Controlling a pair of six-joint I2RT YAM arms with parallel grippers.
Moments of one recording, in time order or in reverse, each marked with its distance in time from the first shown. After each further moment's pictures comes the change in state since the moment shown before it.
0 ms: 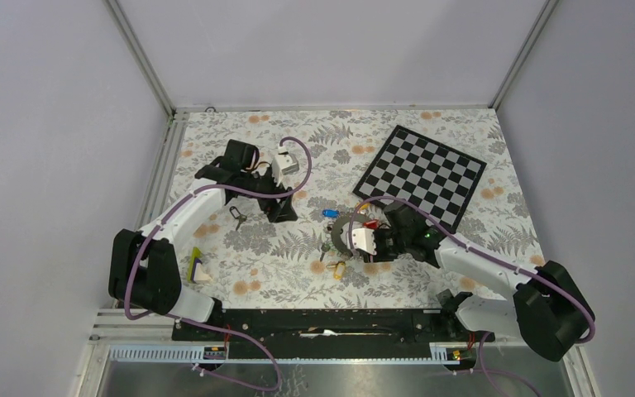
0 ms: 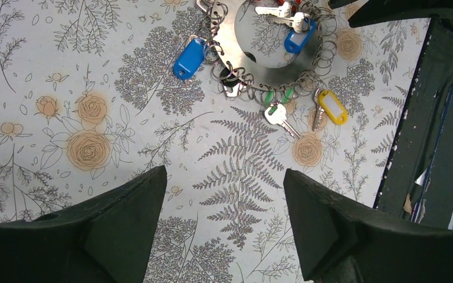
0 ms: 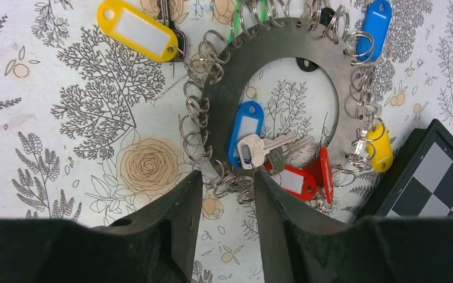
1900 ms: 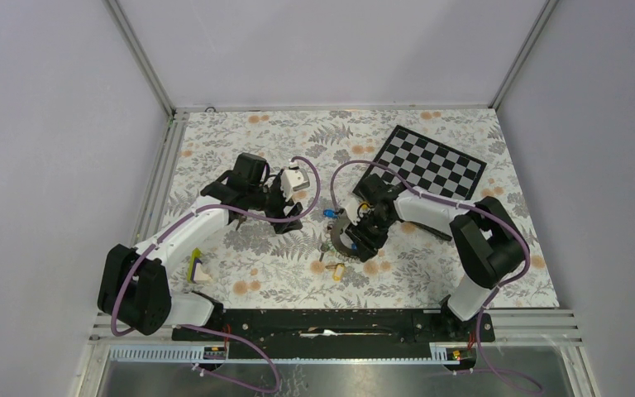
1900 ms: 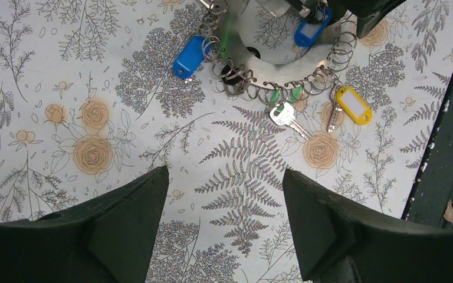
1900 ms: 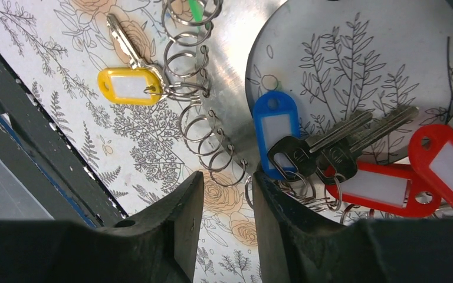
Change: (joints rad) left arm -0.126 -0.113 -0.128 0.127 -0.168 -0.016; right arm -0.038 0.504 0.428 -0.395 -0.060 0.619
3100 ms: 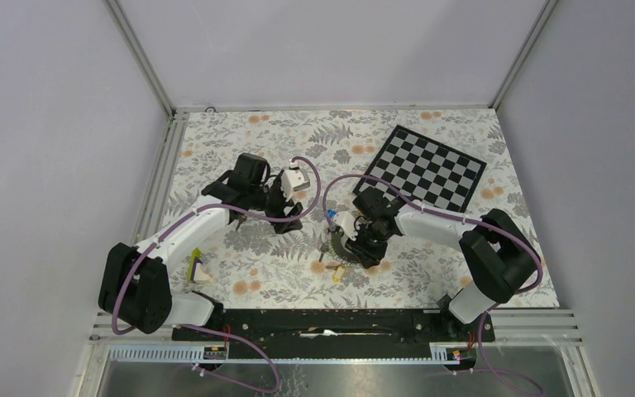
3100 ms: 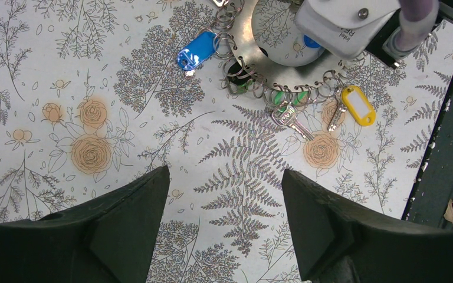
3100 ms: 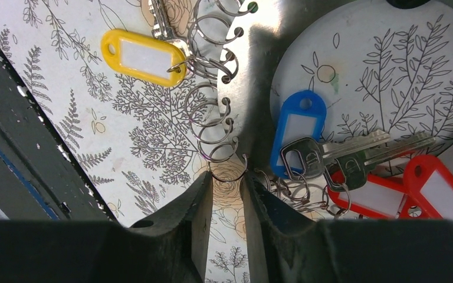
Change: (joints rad) left arm 0.000 0.008 0.000 0.000 -0.001 0.000; right arm 0.099 -0.098 -0.094 0.044 0.082 -0.103
